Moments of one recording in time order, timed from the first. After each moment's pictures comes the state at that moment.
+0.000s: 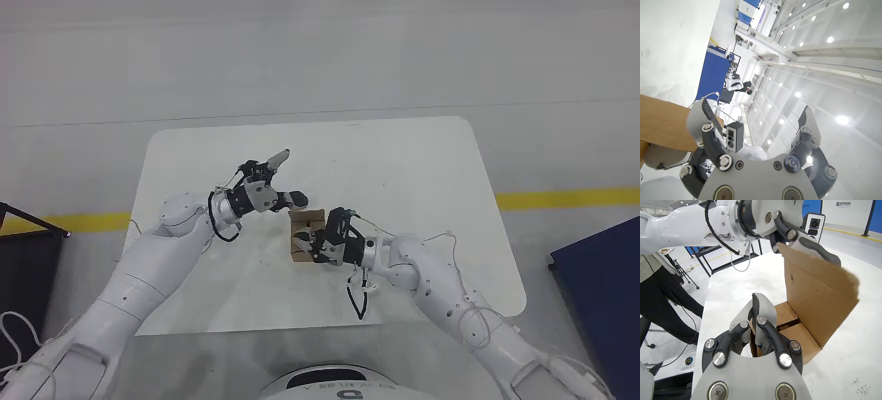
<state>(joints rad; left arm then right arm) 1.03 -1.02 -0.87 -1.28 -1.08 0.08 -0.89 -1.22 -1.22 0.83 -1.34 -1.05 -0.75 -0.09</state>
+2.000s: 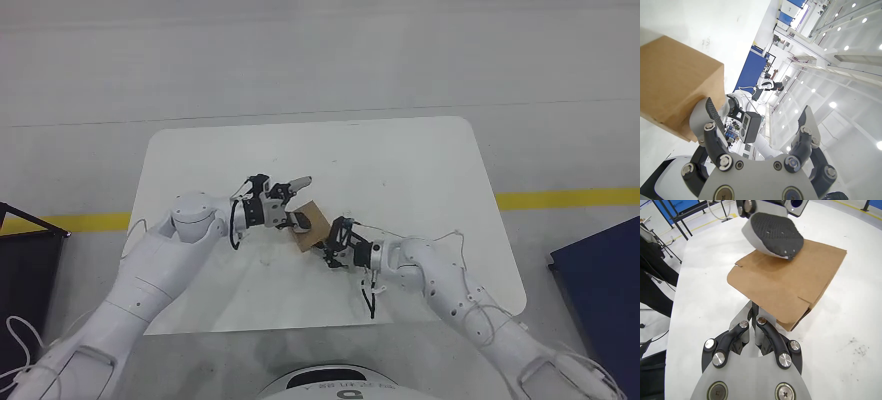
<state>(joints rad) 1.05 -1.05 -0.92 -1.32 -0.76 0.28 -0.85 -1.19 -1.18 0.79 -1.26 -1.14 -0.70 0.00</state>
